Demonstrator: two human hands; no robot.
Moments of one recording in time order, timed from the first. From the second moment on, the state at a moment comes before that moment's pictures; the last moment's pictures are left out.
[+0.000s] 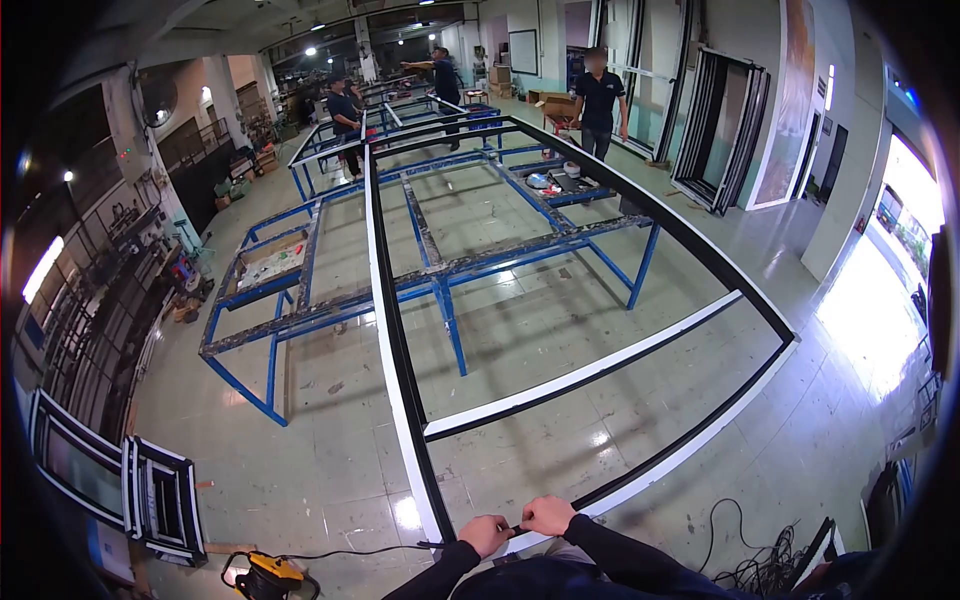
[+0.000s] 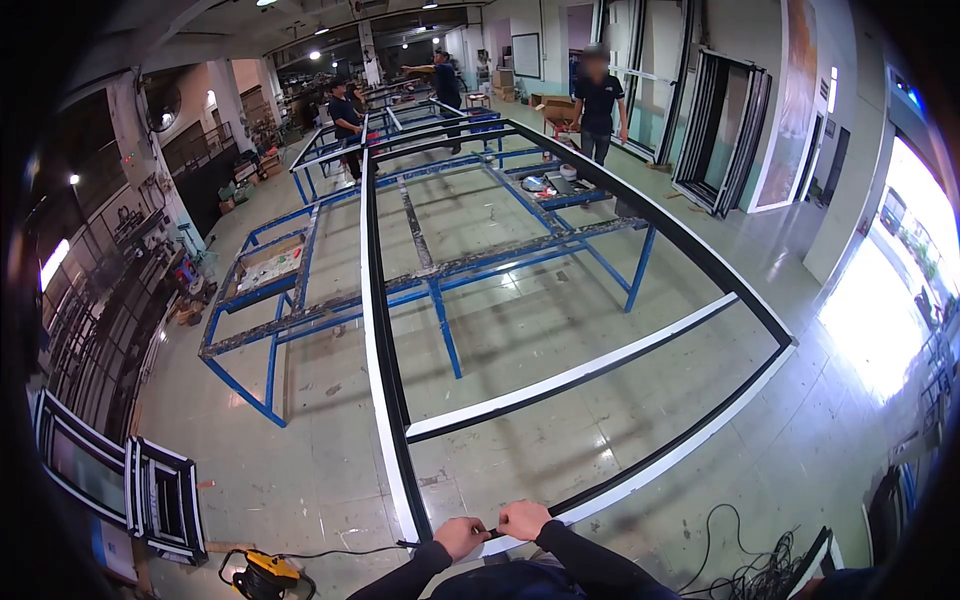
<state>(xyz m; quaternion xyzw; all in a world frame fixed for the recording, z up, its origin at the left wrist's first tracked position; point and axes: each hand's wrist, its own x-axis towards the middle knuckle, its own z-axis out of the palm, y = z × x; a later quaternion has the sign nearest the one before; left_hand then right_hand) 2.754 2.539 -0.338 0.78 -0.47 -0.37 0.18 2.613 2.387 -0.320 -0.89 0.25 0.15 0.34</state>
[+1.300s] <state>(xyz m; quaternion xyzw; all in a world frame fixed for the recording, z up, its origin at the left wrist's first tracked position) 2.745 2.497 -0.374 0.73 -0.45 -0.49 0.15 2.595 2.316 -0.335 -0.87 0.24 0.32 0.30</state>
